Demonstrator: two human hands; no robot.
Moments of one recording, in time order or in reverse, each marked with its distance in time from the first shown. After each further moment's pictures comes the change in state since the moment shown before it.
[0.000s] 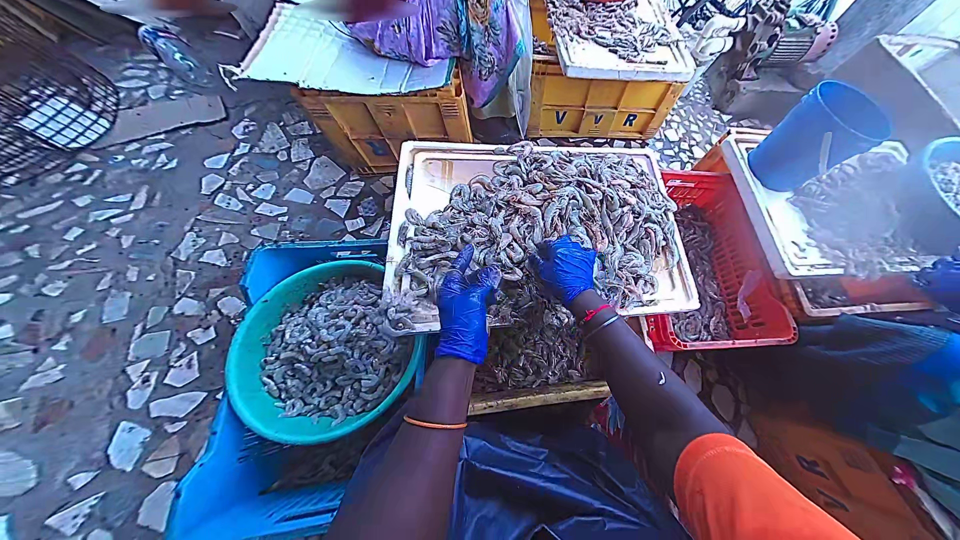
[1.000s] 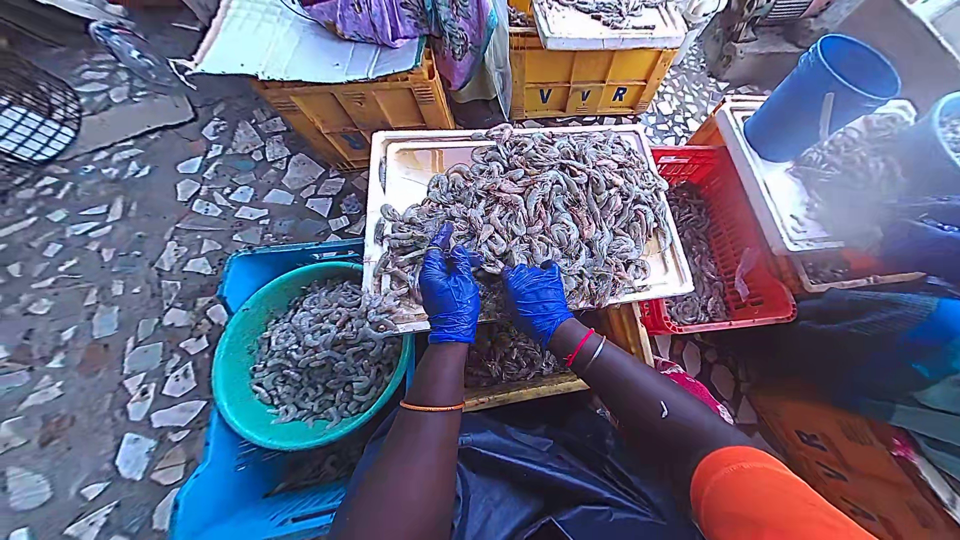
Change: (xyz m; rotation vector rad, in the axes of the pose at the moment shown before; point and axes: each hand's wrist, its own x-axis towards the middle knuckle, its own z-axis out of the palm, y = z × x) left_hand 0.015 -0.004 0.013 0.504 -0.002 0.350; right_hand -0.054 -0.033 0.005 -0.138 -0.080 -0.260
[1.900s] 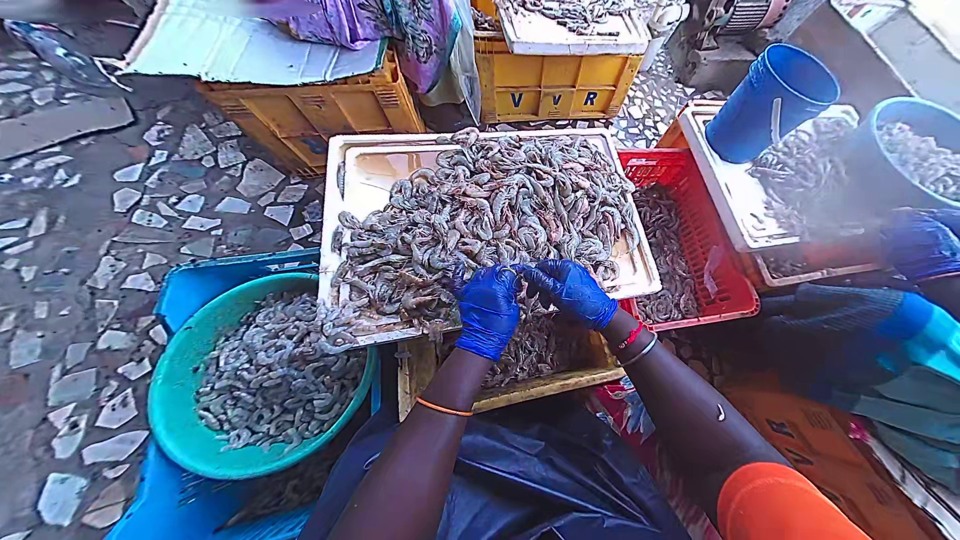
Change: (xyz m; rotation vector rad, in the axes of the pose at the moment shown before) left_hand -0.041 -0.001 0.075 0.557 -0.241 0.523; right_hand -0.033 0.106 -0.056 0.866 -0.140 0.135
